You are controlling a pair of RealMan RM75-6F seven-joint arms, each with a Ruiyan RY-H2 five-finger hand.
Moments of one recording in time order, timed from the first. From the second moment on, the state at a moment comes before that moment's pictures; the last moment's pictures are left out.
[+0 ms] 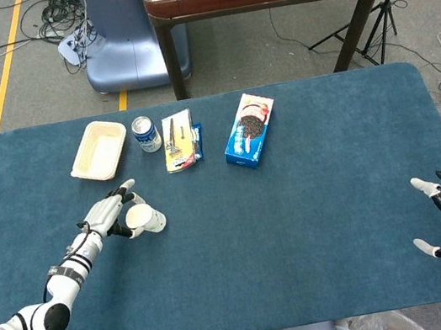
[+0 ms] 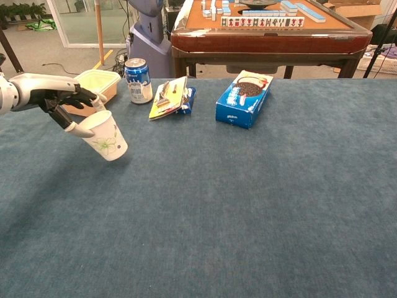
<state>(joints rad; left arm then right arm) -0.82 -1.29 -0.21 -1.48 0.87 0.61 -0.08 0.02 -0.97 0.00 -1.79 -1.62 1.54 0.08</state>
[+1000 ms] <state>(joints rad) -0.74 -1.45 -0.21 -1.18 1.28 0.56 -0.53 -0.01 -0.96 -0.01 -1.79 -1.62 1.57 0.09</state>
